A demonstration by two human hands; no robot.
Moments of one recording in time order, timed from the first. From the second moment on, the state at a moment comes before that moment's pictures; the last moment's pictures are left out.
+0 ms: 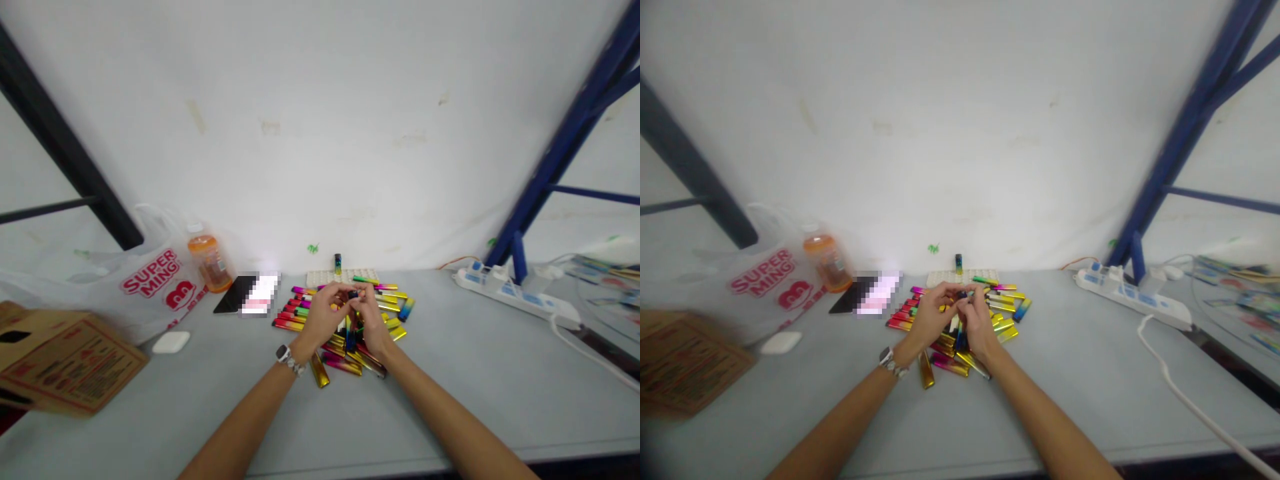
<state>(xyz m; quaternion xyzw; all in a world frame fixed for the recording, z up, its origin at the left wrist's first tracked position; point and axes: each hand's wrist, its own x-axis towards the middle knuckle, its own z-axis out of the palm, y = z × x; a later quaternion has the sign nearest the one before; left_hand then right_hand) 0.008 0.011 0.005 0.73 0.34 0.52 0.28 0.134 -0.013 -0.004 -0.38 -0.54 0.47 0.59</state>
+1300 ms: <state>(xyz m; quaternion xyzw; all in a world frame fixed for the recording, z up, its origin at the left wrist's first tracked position) -0.011 0.152 0.012 0.86 0.39 0.34 0.03 0.171 0.031 -0.018 -0.45 -0.54 0.36 0.61</state>
